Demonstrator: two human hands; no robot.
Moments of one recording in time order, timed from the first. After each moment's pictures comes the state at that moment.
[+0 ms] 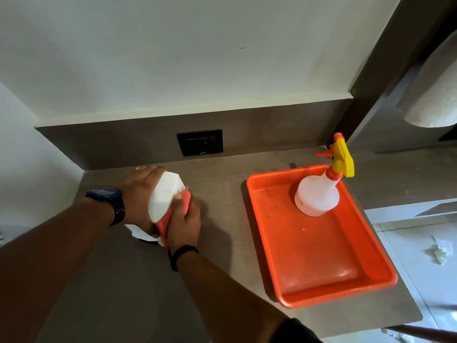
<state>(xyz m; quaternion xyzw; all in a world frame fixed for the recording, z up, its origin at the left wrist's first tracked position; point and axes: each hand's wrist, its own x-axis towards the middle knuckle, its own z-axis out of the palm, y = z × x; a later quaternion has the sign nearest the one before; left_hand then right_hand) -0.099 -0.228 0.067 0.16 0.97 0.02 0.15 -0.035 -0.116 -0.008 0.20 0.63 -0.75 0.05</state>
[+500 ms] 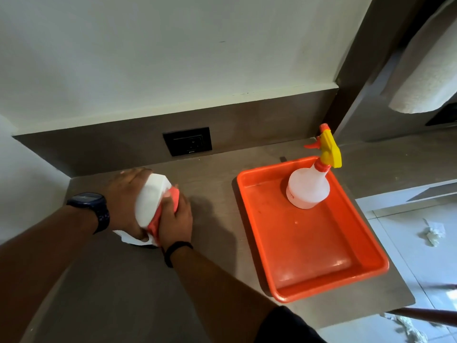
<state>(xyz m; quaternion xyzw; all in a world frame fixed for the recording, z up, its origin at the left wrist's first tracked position) -0.094 -0.219 0.076 0.16 0.97 0.02 0.16 -0.045 -0.110 -0.016 0.16 0.67 -0.73 0.05</state>
